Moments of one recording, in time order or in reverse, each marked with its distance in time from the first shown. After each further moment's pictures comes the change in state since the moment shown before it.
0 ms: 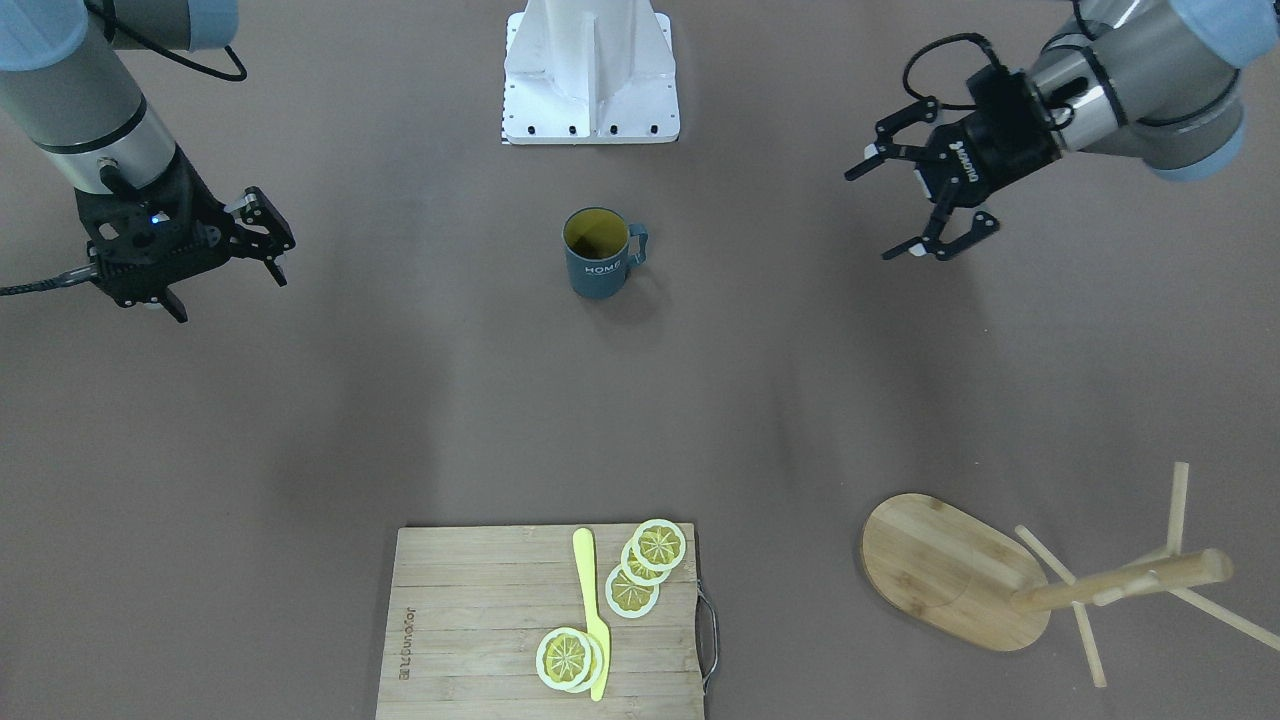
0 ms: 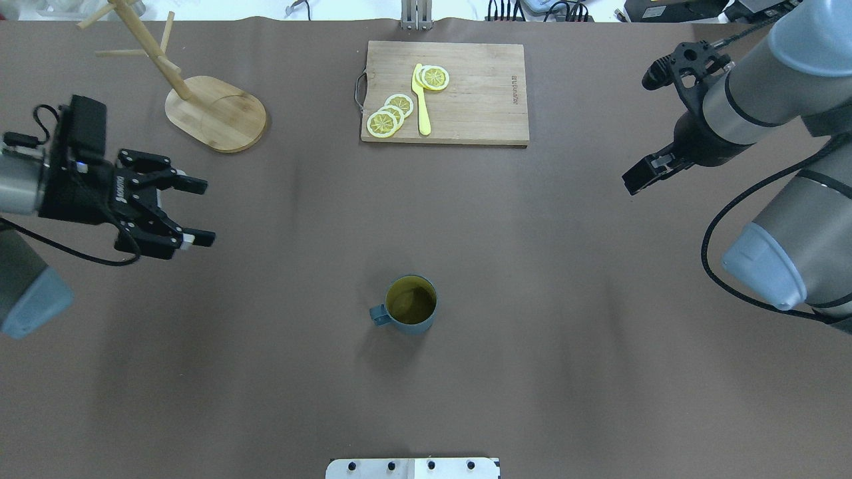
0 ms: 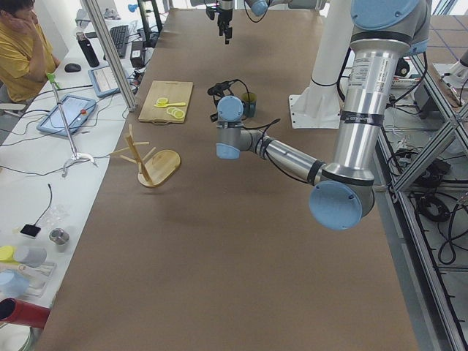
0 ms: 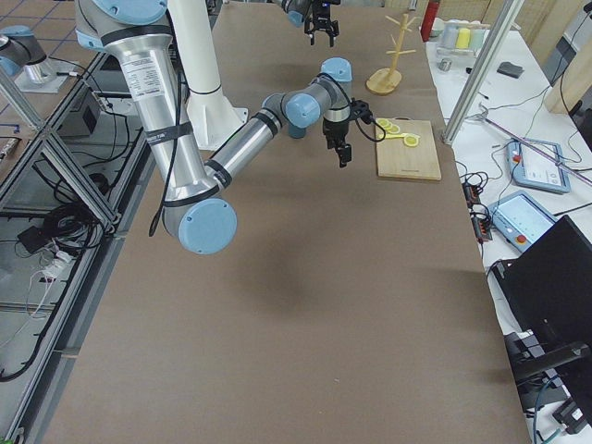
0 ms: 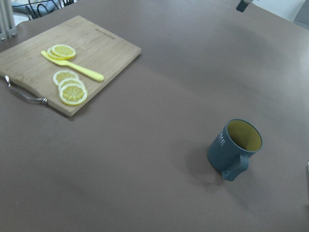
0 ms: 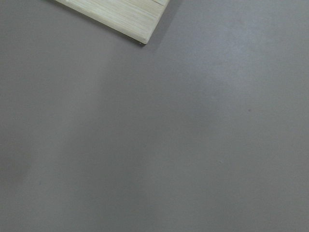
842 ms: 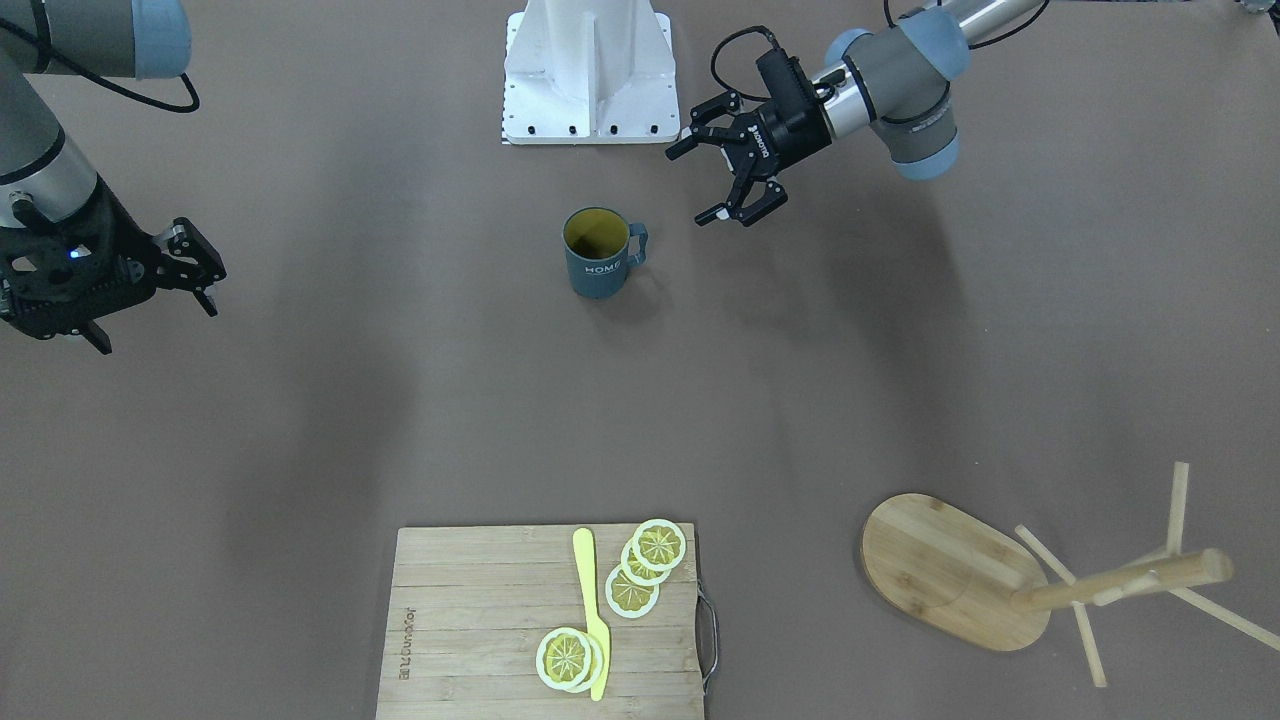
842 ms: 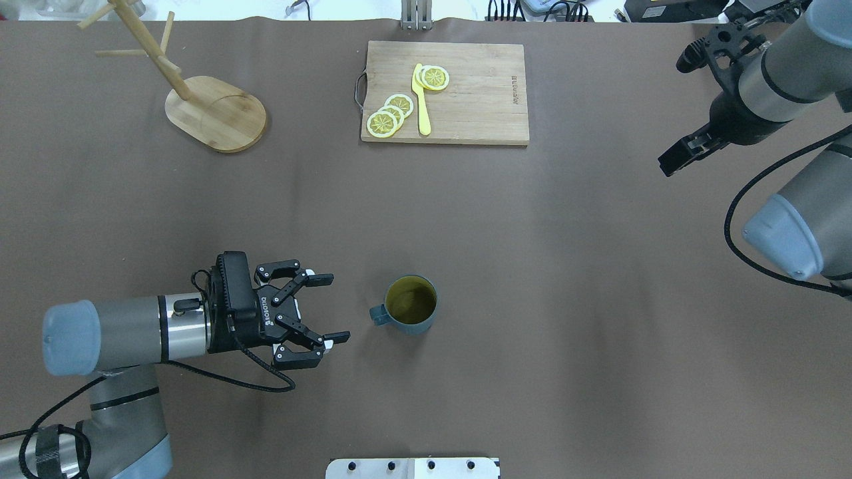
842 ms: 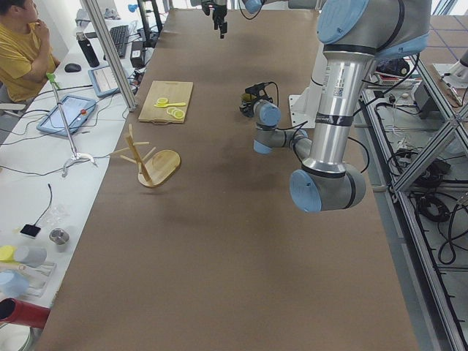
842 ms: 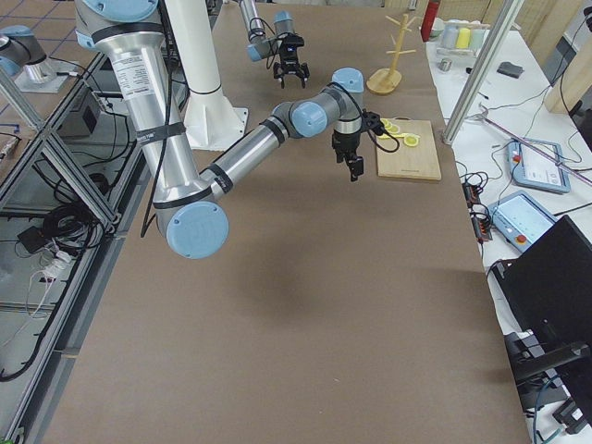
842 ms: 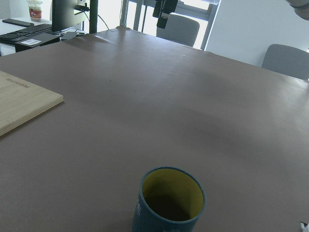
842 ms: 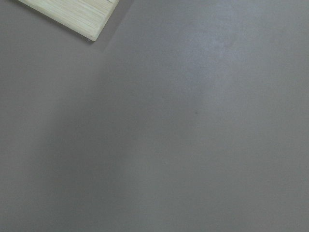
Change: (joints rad) left arm 0.488 -0.082 0.128 -0.237 0.631 0.082; right arm 0.072 -0.016 -0.051 -0.001 -0.002 -0.107
